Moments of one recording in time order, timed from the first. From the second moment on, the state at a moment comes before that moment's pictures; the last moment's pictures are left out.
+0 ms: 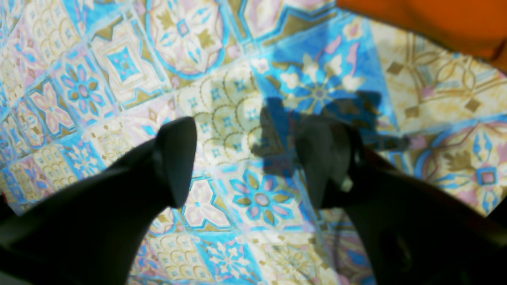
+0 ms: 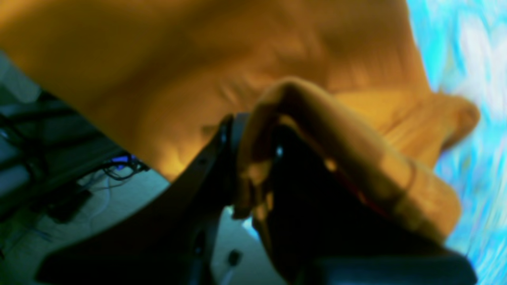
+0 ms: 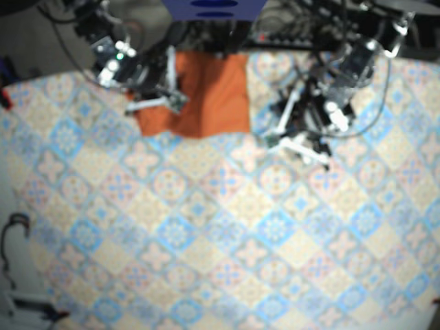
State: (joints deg) left arm 3.7 -26.8 23.5 106.1 4.3 -34.2 57.1; right arm -19.7 19.7 -20.9 106.8 2.6 28.5 -49.9
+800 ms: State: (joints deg) left arm 6.0 -26.8 24.1 99.2 9.0 -34.3 53.7; right arm -15.1 14.7 -20.4 108.1 -1.1 28.9 -50.6
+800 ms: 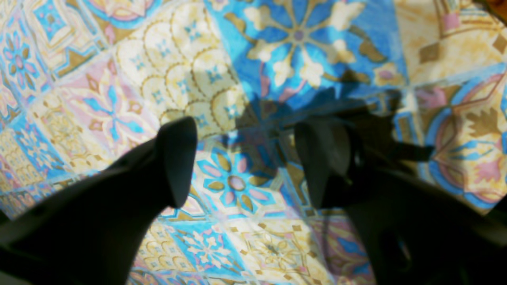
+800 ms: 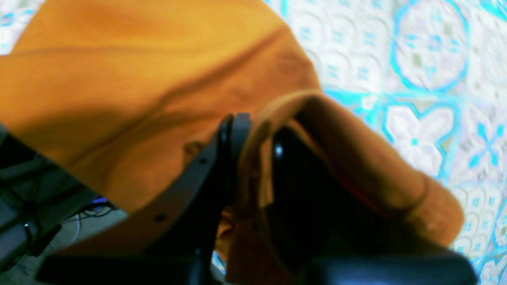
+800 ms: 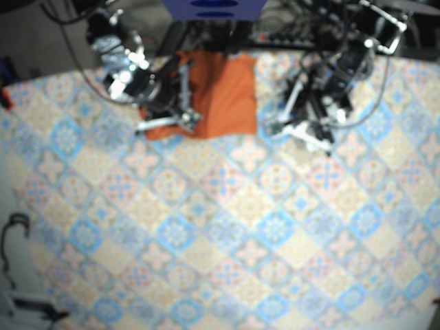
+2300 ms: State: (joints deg) left arm 6.9 -29.5 23.4 90.9 8.3 -34.4 41.6; right arm -6.3 7.9 -43.3 100.0 -17.7 28.7 -50.4
